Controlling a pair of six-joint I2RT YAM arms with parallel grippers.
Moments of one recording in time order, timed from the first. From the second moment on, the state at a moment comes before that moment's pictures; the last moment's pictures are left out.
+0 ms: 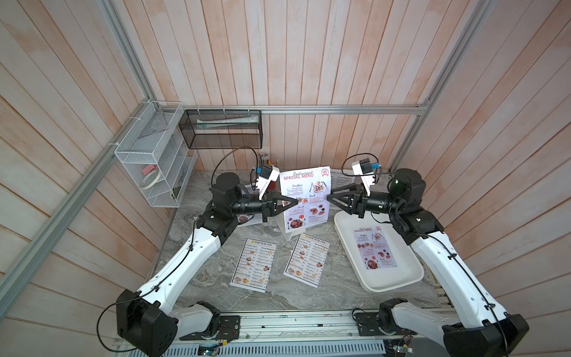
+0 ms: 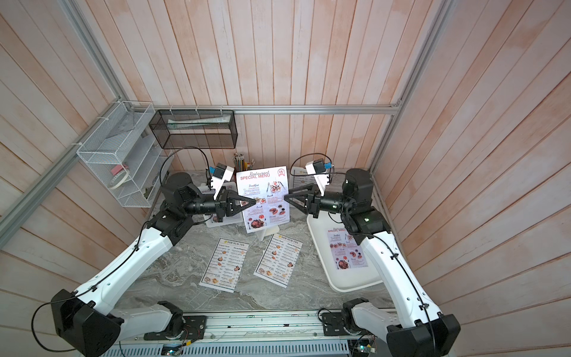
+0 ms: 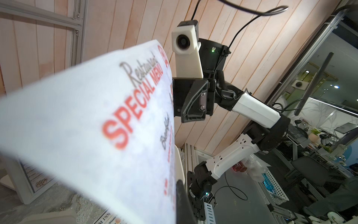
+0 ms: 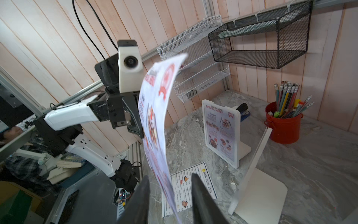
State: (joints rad) left arm -0.45 1.26 1.17 0.08 1.08 -0.36; right arm 0.30 1.13 1.20 -0.22 -1.04 0.27
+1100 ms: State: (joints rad) left arm -0.48 1.31 1.29 -0.05 1.00 -0.28; right arm 0.37 1.17 1.18 -0.15 -1.09 0.31
